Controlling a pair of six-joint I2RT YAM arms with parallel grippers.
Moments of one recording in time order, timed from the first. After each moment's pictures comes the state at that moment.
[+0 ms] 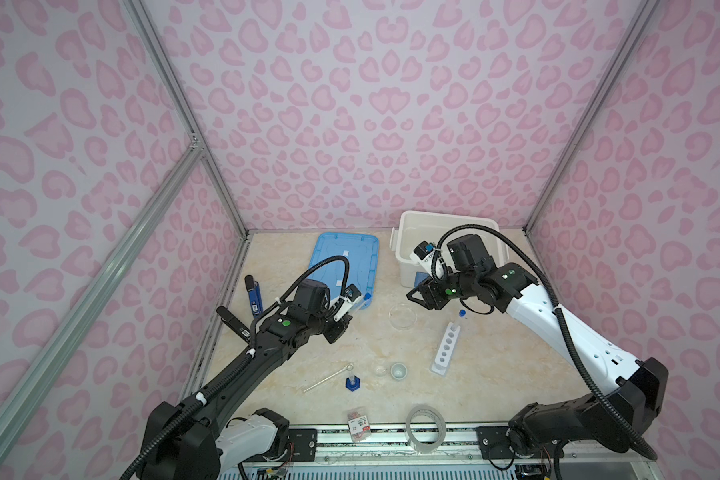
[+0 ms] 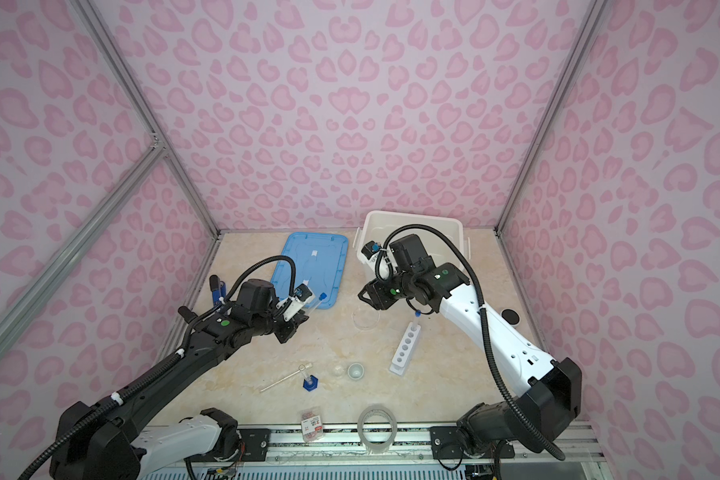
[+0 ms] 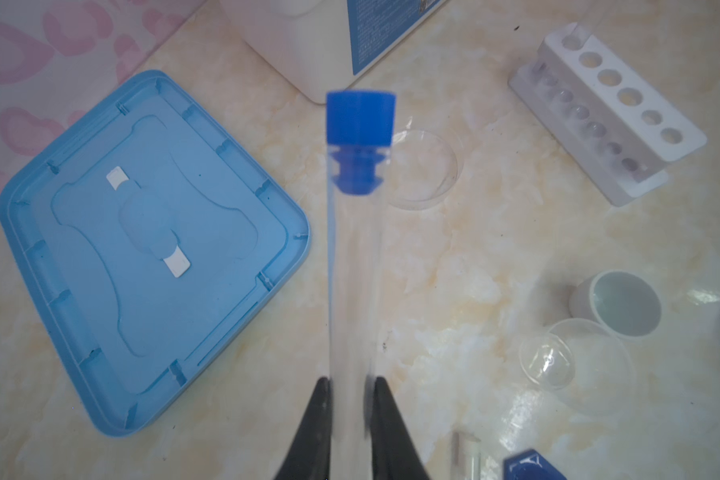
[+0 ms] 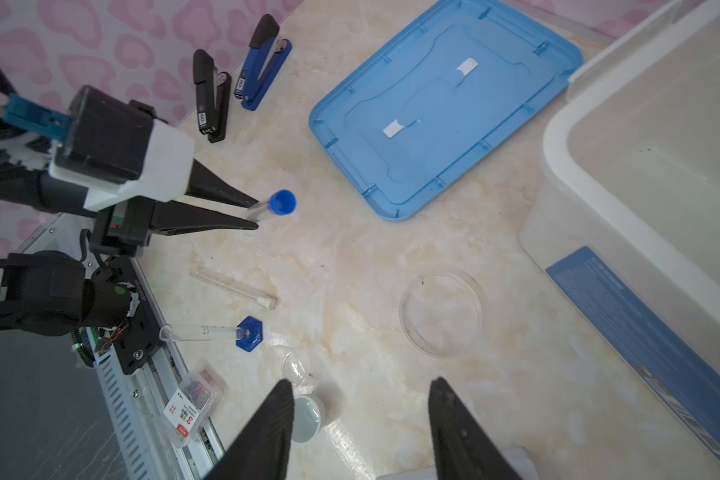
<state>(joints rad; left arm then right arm) -0.45 1.15 0.79 -0.41 0.28 0.41 0.59 1.42 1.39 -0.80 -0.38 -0.03</state>
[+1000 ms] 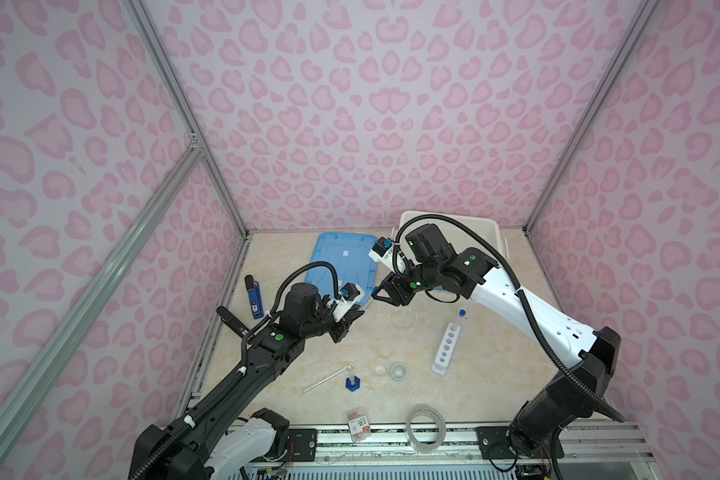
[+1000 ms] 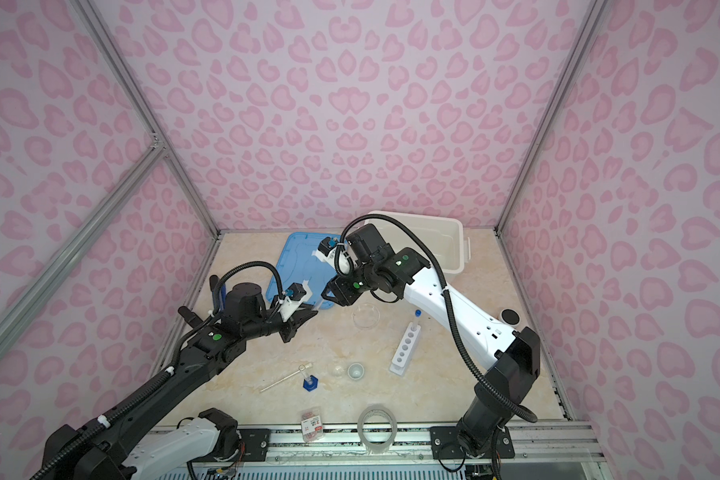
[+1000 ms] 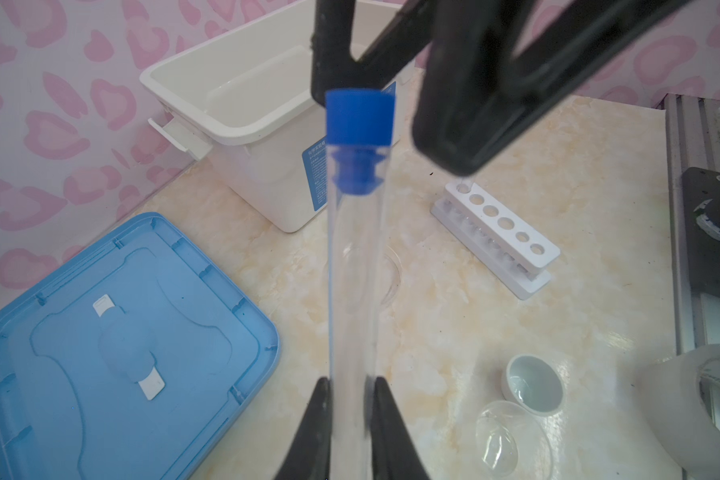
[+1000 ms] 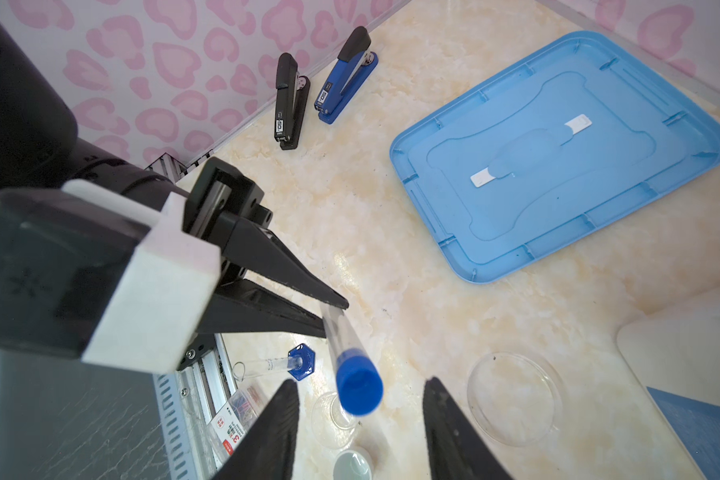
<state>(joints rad) -0.45 1.03 0.71 -0.19 0.47 0.35 0.75 1.65 1.69 -0.86 -0.39 -0.02</state>
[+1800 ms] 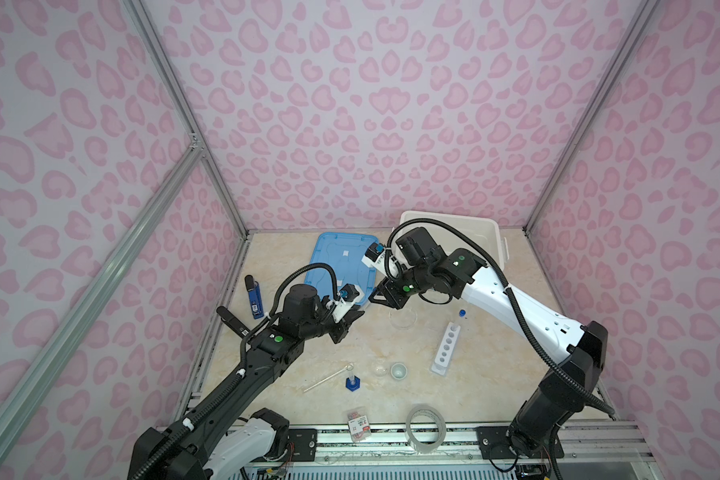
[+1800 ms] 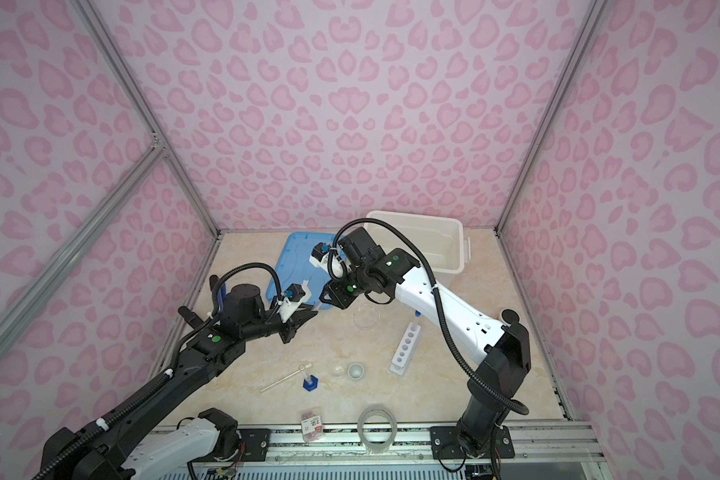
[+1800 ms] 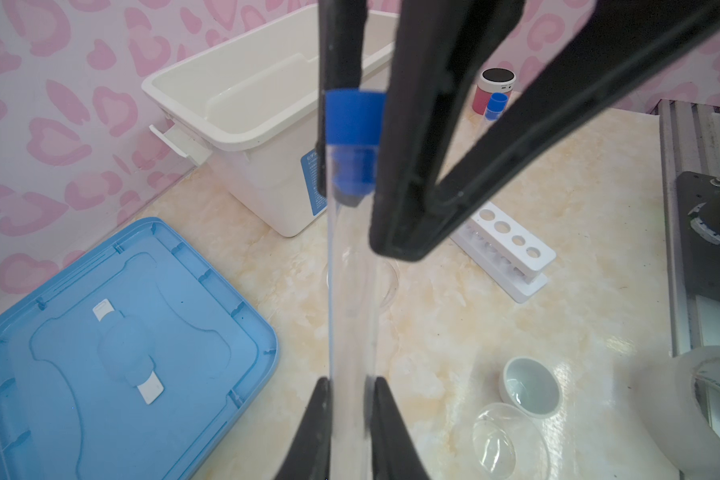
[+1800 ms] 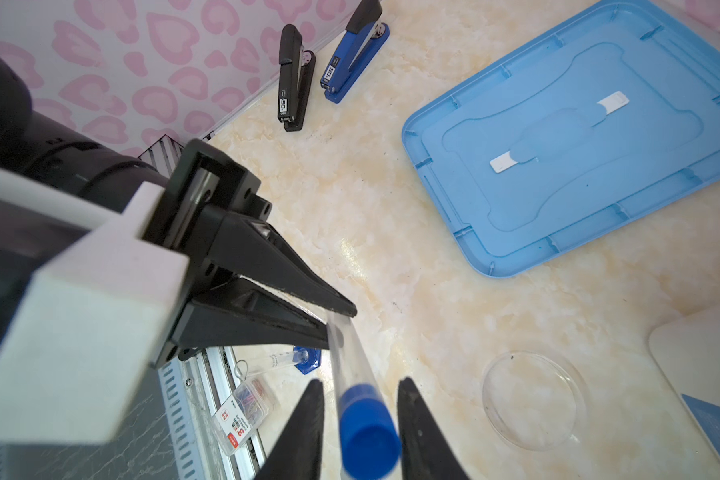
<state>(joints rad) -0.45 1.02 0.69 -0.17 0.48 0.35 0.78 1.69 1.71 -0.88 -0.39 -0.02</state>
